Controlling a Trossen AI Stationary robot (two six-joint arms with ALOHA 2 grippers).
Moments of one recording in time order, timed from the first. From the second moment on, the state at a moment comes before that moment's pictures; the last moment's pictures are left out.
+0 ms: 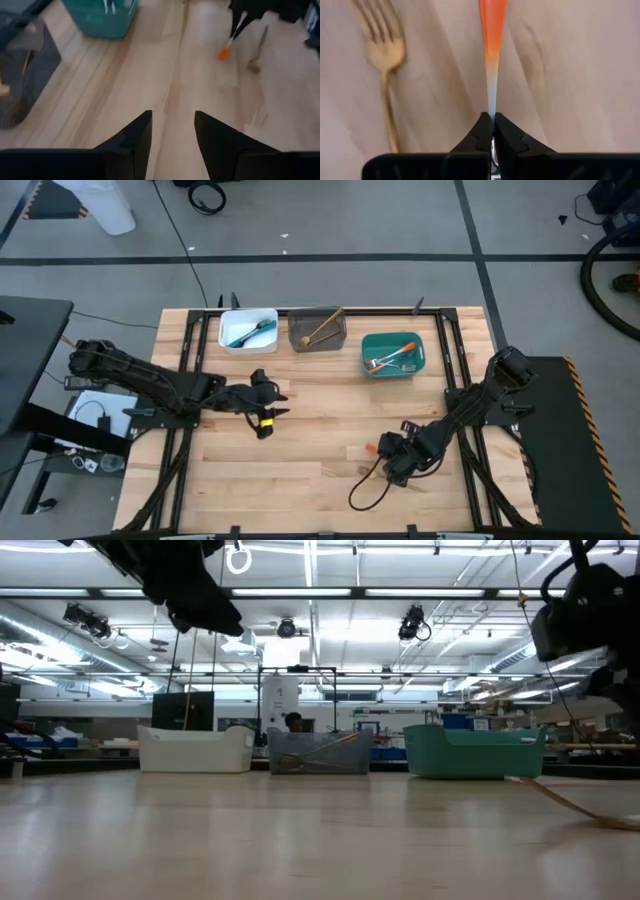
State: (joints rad) left arm -0.24 1.16 0.73 -0.18 -0.33 -0.30; right arm 0.65 1.67 0.90 -0.67 0.15 1.04
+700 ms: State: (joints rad) left arm -0.24 1.16 0.73 -0.11 -0.40 -0.14; right arm 0.48 1.47 0.90 -0.95 0.33 0.74
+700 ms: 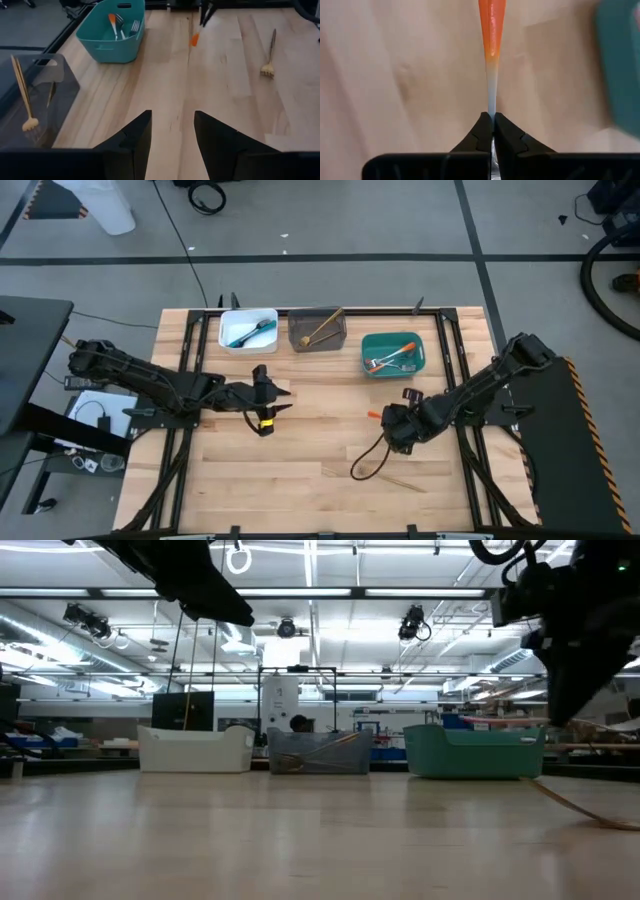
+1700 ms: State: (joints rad) left arm -0.21 1.16 0.73 -0.16 -0.40 -0.04; right arm 0.09 1.35 0.90 -1.12 0.58 -0.25
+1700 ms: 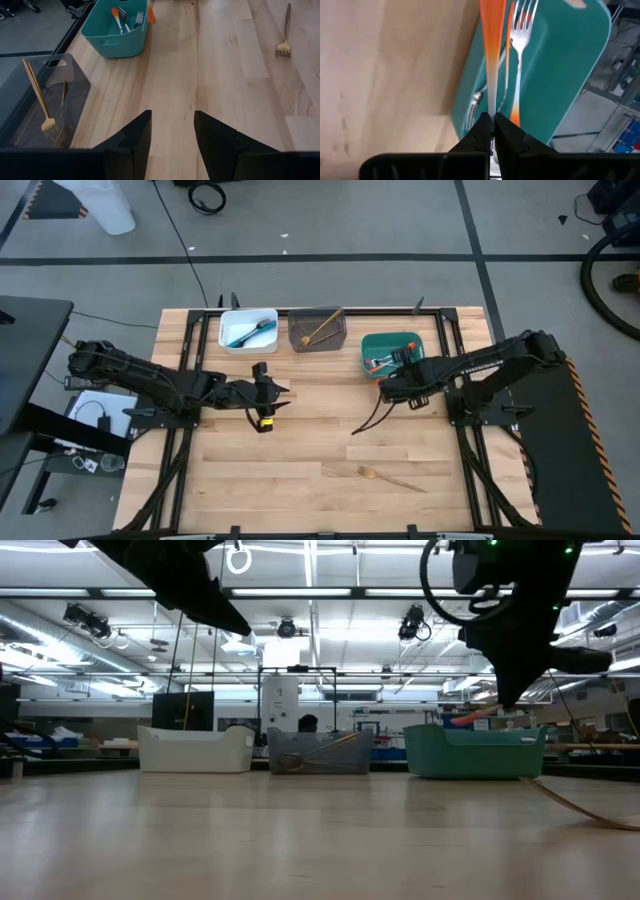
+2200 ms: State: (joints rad) left arm -0.22 1.16 0.73 -0.16 -0.40 -0.04; right arm -0.15 1.35 0.90 -1.10 0.67 -0.61
